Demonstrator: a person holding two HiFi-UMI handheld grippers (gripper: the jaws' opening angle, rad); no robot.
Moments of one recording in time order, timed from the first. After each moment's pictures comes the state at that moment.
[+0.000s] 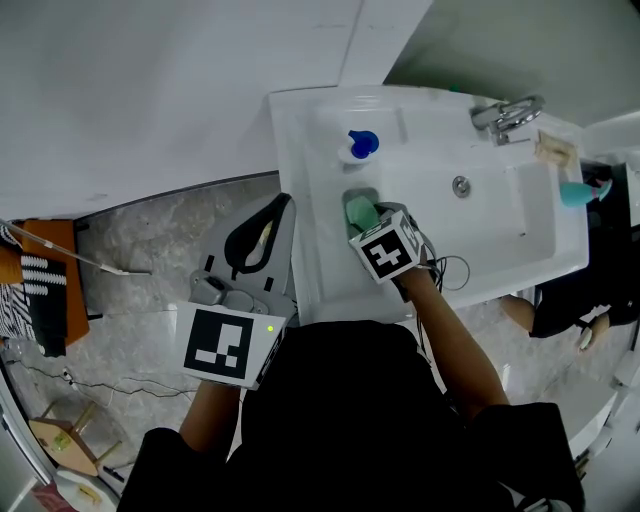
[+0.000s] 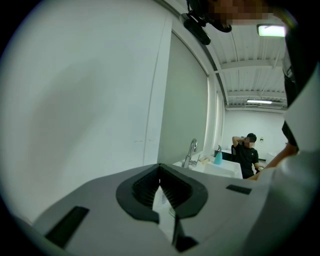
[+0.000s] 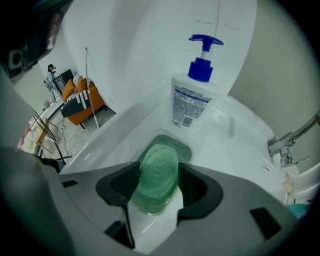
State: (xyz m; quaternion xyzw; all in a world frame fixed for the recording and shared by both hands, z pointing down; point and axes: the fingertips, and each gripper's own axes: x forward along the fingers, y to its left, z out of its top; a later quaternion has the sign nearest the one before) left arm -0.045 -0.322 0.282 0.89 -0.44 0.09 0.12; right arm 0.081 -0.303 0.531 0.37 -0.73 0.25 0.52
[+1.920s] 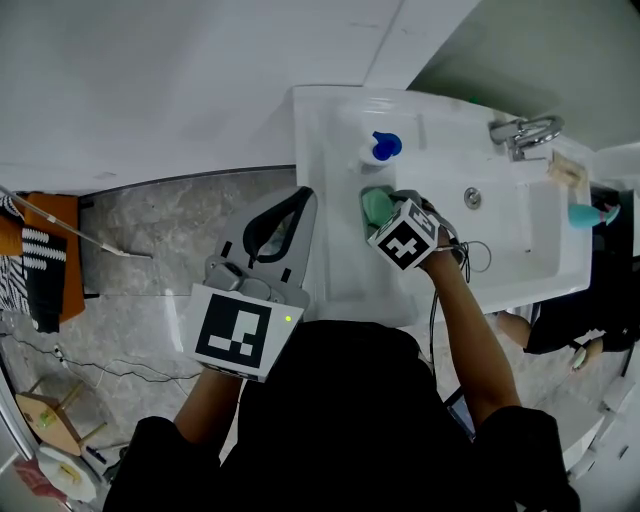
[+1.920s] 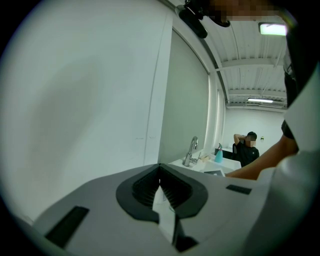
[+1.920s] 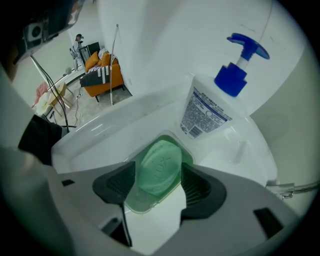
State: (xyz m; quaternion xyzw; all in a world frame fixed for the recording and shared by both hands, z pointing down) left arm -0.046 -0.324 0.288 0.89 -0.44 0.10 0.12; right arm 0.087 -0.317 0.535 0.25 -0.74 0.15 0.60
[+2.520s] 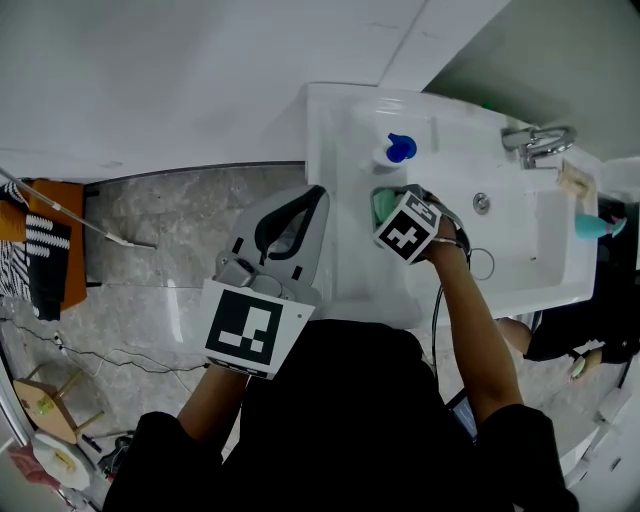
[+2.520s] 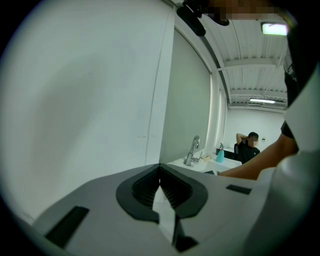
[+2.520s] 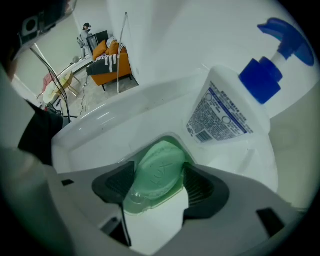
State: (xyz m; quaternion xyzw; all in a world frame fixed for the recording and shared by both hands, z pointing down) left arm -0.049 -0.327 0.292 0.88 -0.44 0.10 0.12; right arm 0.083 -0.324 0.547 0.20 -0.73 0.13 0.64
